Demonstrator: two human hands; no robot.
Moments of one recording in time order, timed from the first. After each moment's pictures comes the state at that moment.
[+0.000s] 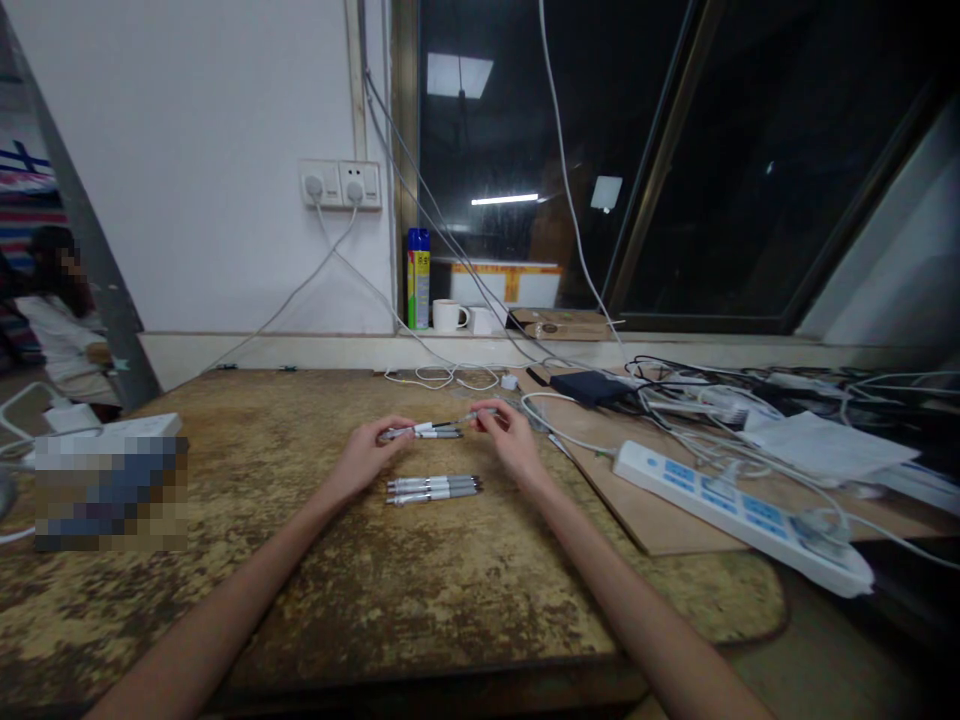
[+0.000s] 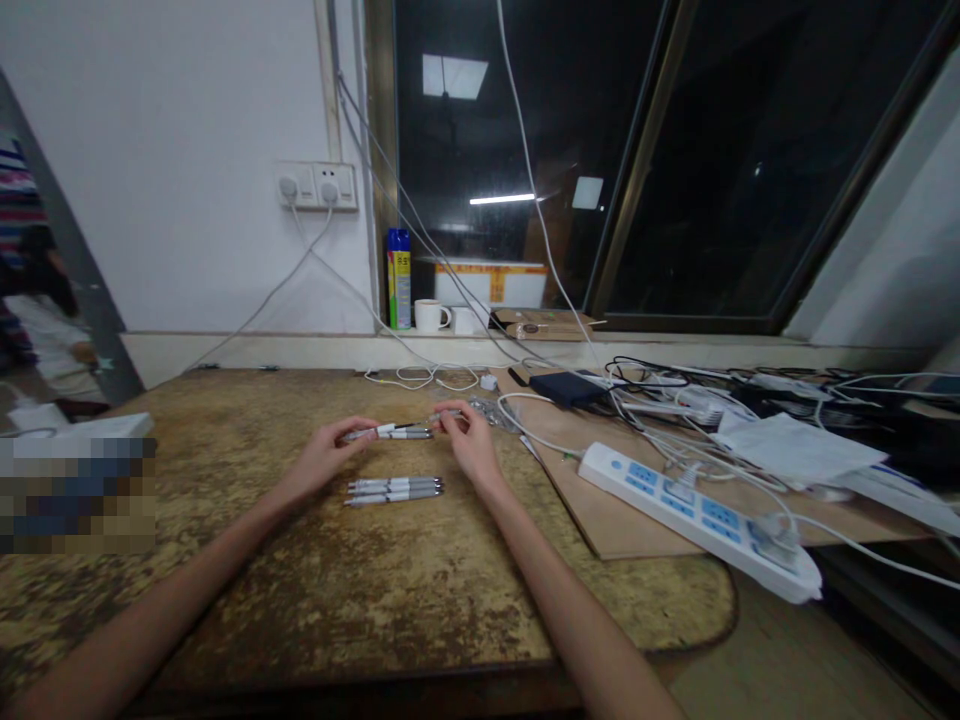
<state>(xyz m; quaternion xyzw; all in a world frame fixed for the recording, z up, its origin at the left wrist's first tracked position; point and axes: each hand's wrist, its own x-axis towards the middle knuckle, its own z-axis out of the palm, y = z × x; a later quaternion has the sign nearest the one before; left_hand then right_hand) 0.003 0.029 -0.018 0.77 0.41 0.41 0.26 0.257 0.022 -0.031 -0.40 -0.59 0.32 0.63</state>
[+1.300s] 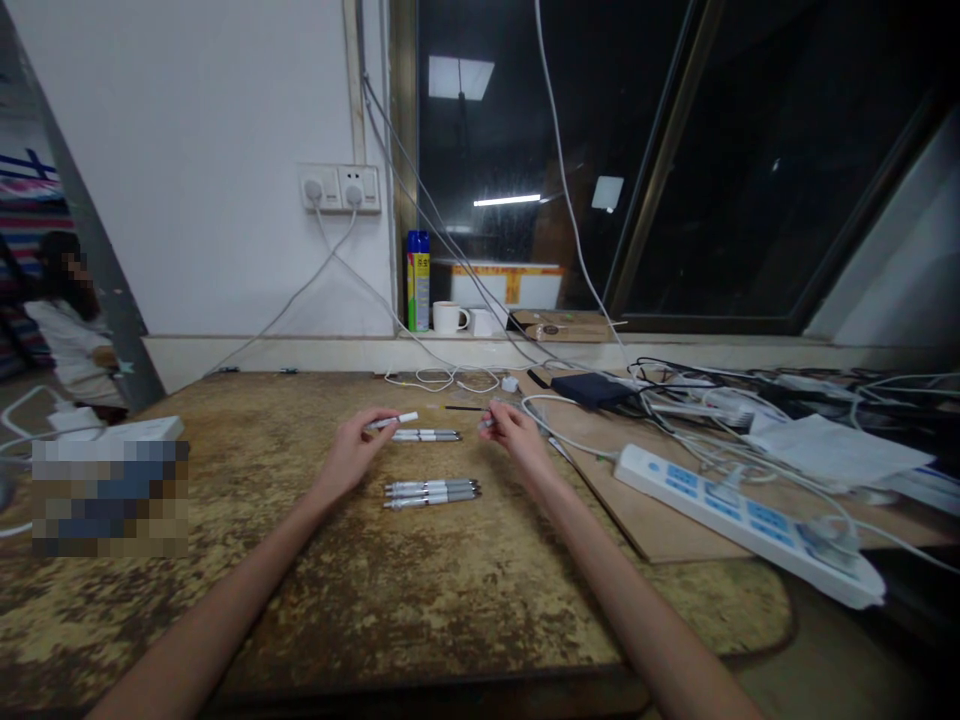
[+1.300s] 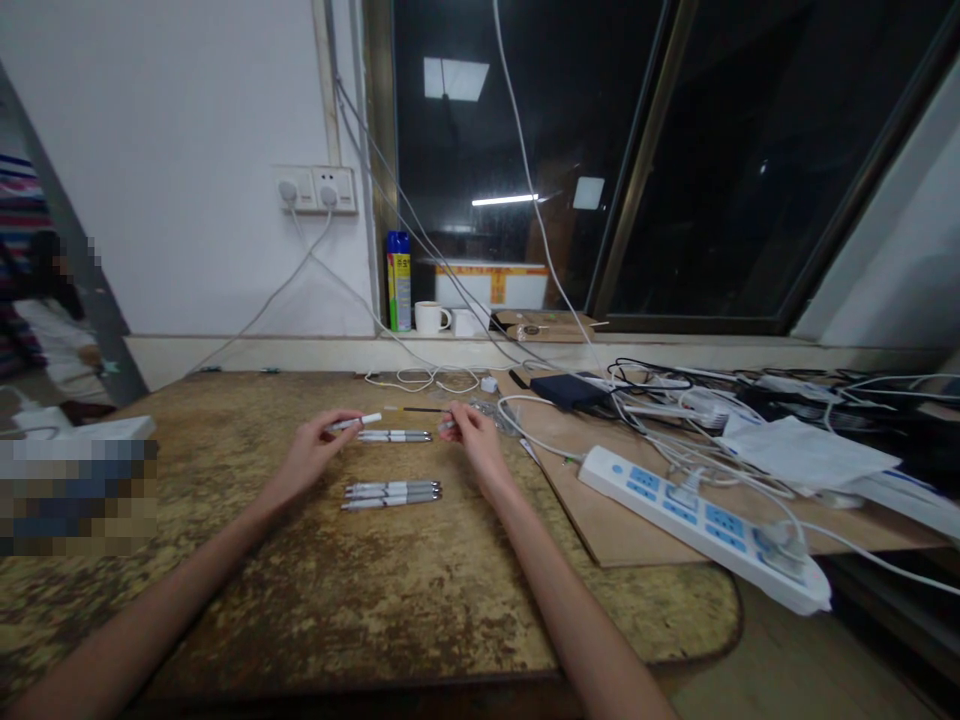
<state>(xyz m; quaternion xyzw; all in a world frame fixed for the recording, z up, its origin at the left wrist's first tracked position) -0.007 0.029 -0.008 0.76 0.44 0.46 0.16 0.267 0.021 -0.022 -0.40 -0.51 0.42 0.64</state>
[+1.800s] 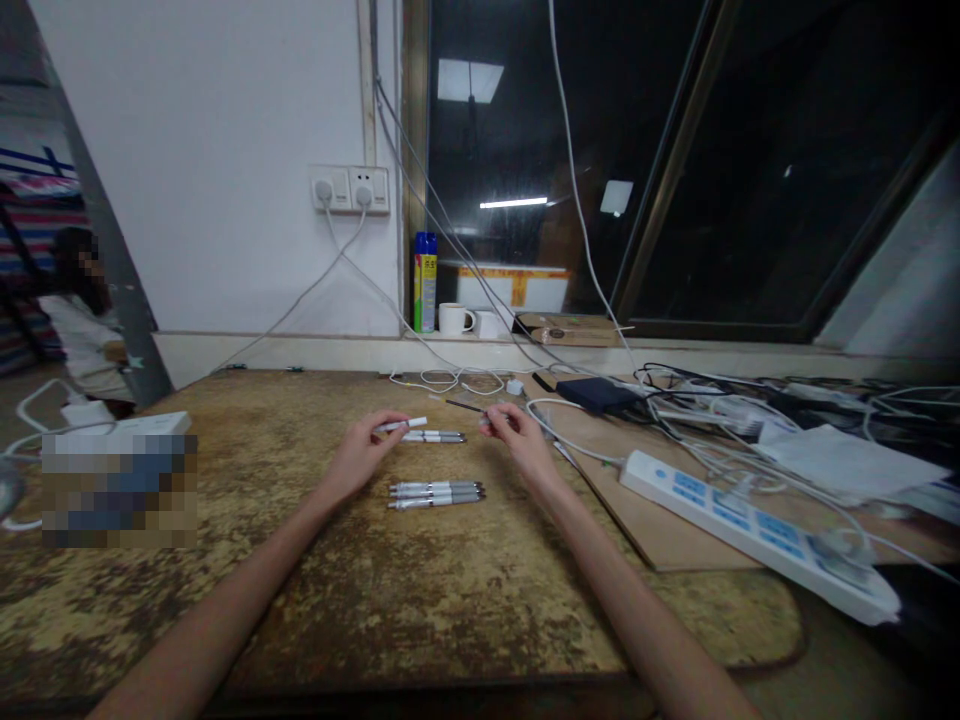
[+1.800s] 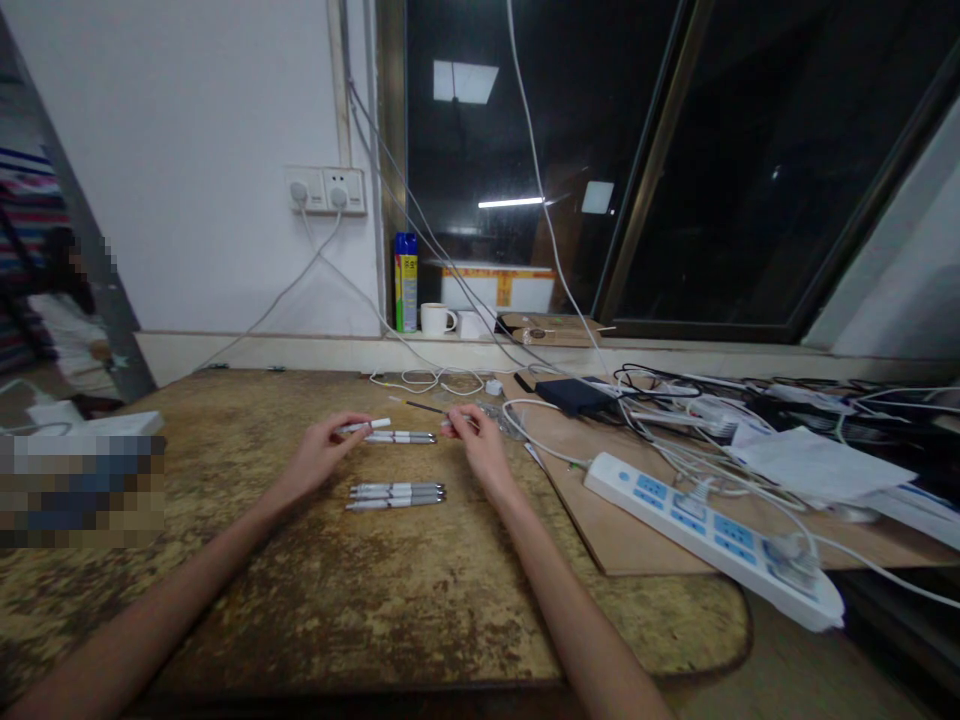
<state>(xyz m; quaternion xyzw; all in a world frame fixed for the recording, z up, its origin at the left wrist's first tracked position) -0.004 0.029 -0.009 0.77 0.43 0.44 0.19 0.268 0.022 -0.026 -0.39 -0.57 0.36 0.63</state>
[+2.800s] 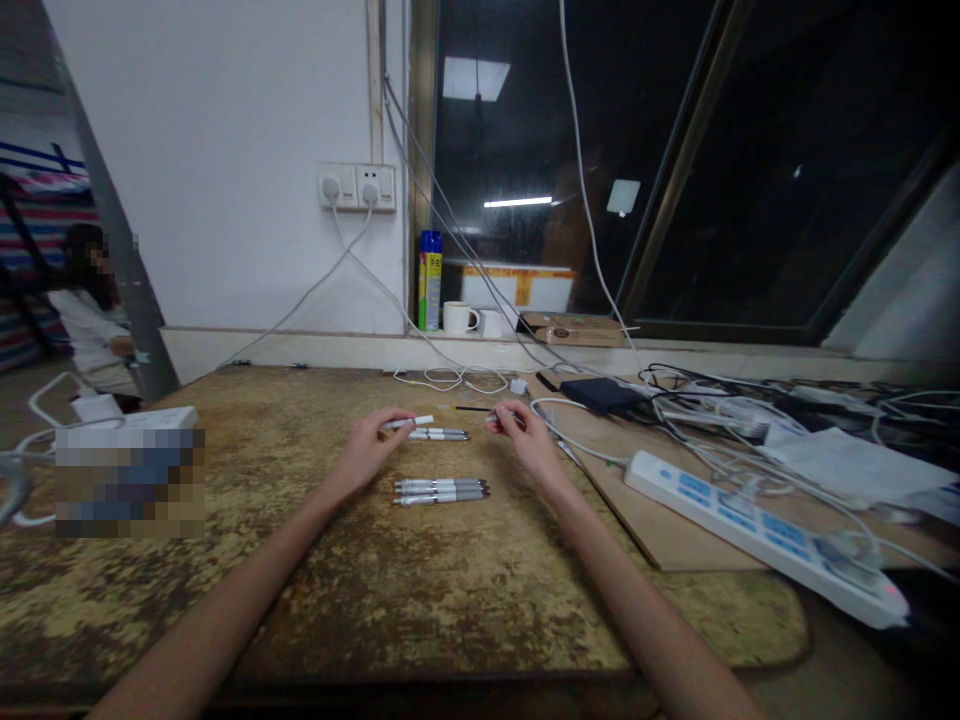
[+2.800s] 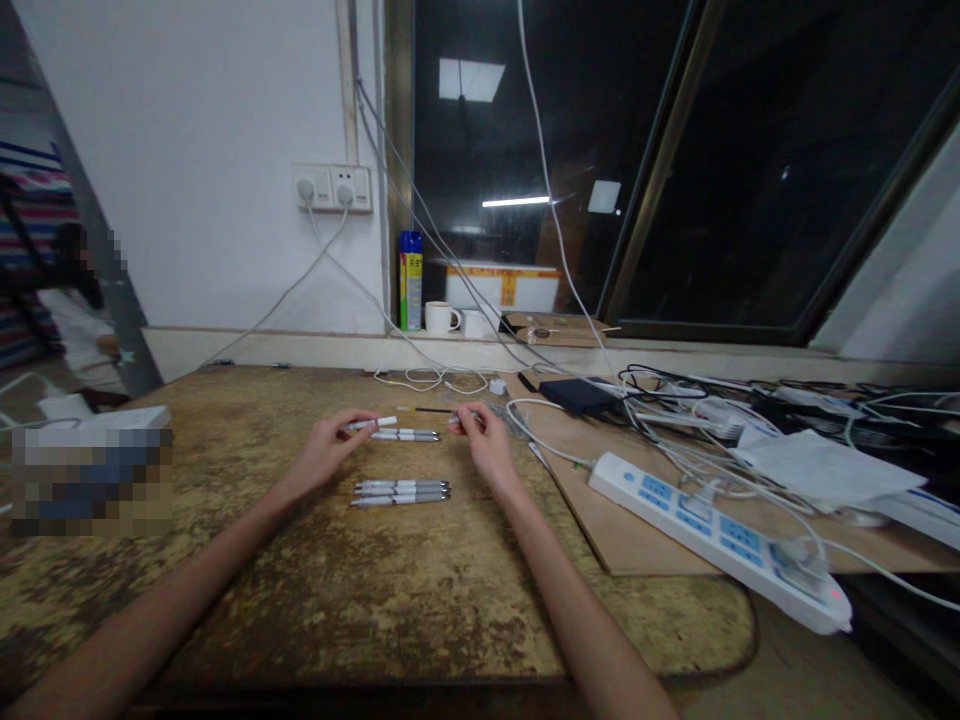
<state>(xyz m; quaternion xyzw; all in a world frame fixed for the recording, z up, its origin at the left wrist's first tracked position) -0.005 0.032 -0.013 0.77 0.41 0.45 0.19 0.270 0.025 -0.029 -0.39 -0.57 0.33 0.64</state>
